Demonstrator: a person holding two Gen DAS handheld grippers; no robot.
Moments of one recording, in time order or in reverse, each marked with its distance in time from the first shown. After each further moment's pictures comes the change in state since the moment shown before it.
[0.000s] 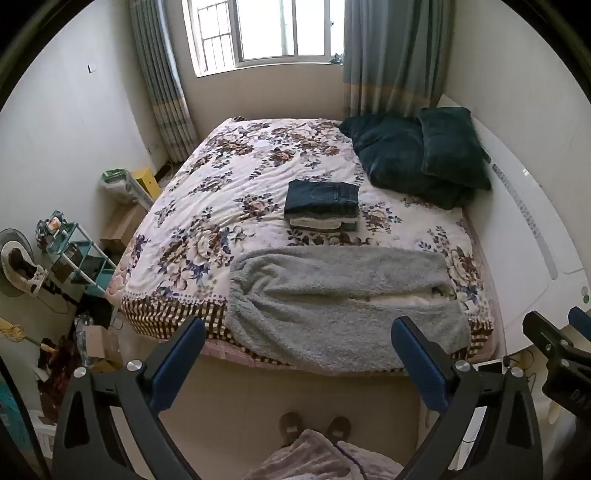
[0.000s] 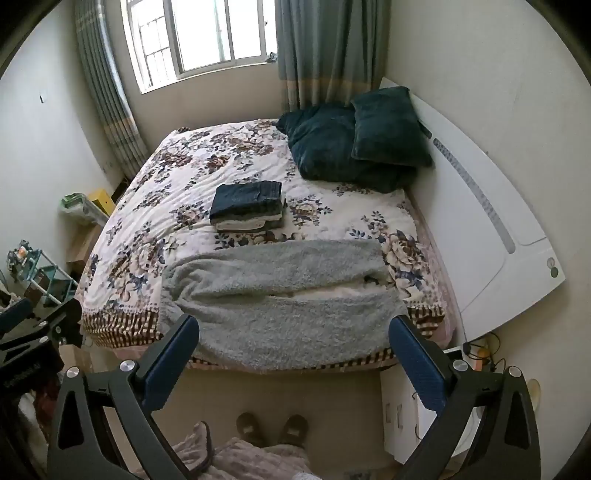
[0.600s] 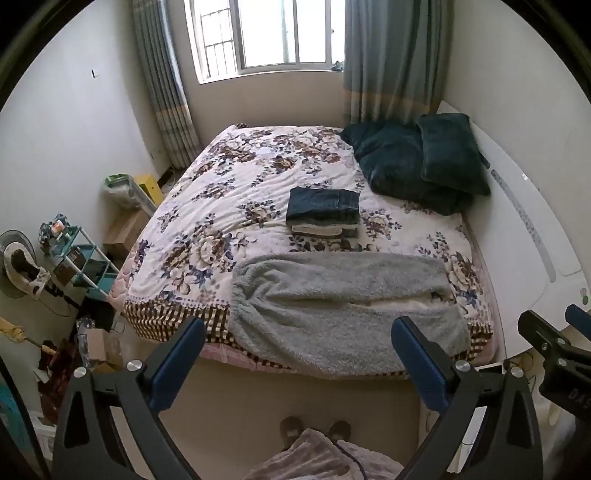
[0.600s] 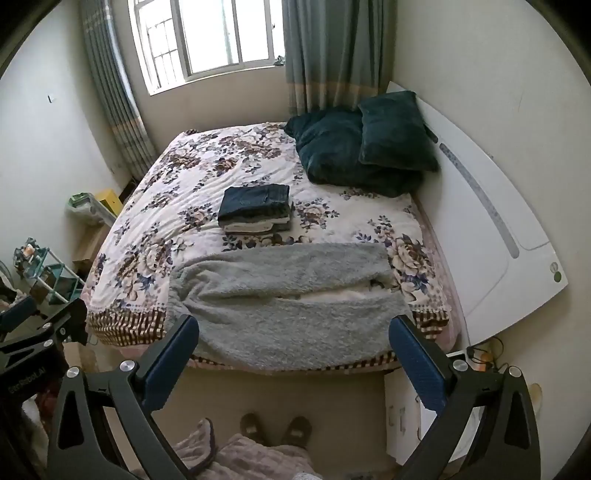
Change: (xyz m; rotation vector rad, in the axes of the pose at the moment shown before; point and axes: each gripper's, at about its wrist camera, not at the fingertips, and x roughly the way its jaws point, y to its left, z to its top) left arm -0.013 -0.004 0.012 -0.002 -0.032 0.013; right arm -0.012 -0.003 0.002 -0.015 -0.020 0.025
